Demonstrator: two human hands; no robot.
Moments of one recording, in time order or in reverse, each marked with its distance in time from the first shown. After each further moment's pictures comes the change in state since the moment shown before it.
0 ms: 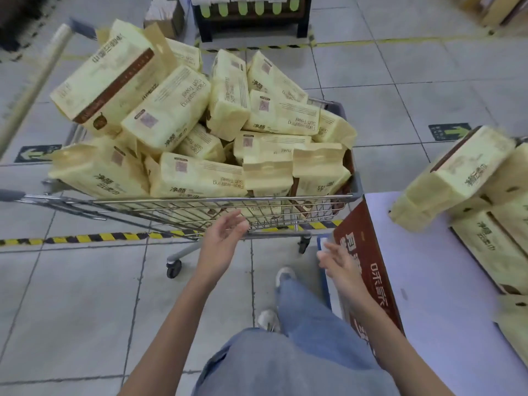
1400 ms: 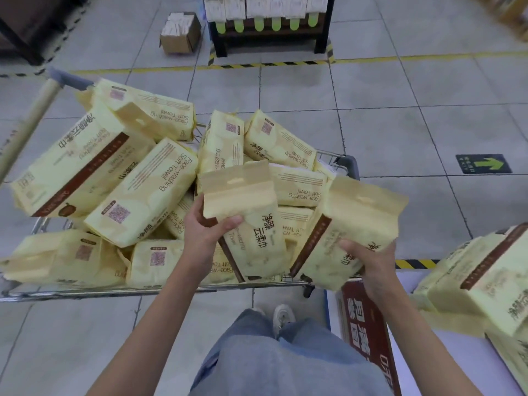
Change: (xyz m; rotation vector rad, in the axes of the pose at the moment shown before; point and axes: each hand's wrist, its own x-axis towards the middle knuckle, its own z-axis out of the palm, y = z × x) left_hand 0.170 0.111 0.018 -0.338 0.061 0.141; right_hand 0.173 -0.147 -0.055 0.336 0.038 -0.273
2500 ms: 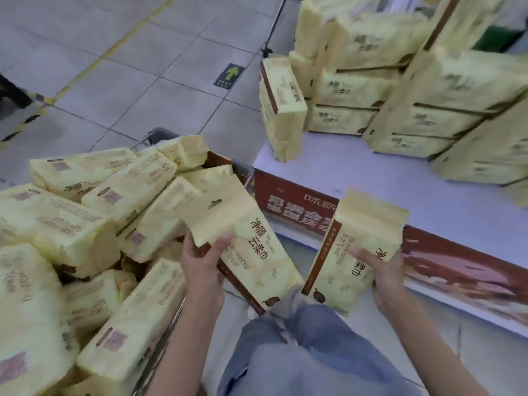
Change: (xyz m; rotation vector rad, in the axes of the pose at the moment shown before) left_hand -0.075 -0.039 -0.017 0.064 -0.735 -0.452; right_hand -0.320 0.106 0.083 0.467 1.221 -0.001
